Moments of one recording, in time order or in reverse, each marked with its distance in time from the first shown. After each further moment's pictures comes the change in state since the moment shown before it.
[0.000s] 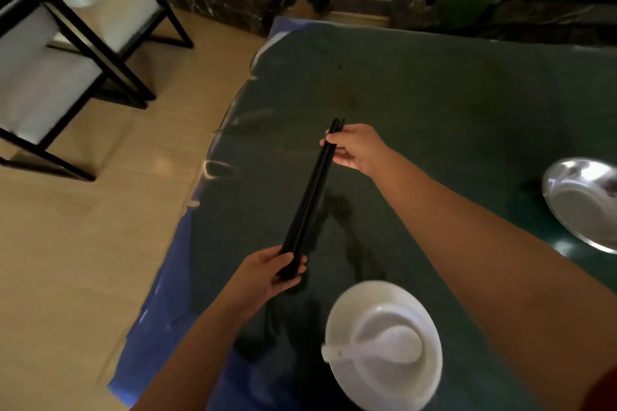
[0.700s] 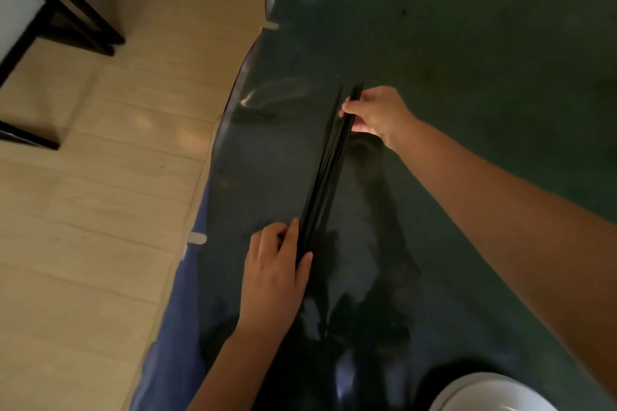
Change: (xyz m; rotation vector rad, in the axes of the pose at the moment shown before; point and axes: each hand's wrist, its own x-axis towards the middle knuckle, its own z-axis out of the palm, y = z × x) left_hand 0.118 0.027 -0.076 1.415 0.408 0.761; right_hand 0.171 0.012 0.070 -0.211 0.109 -0.011
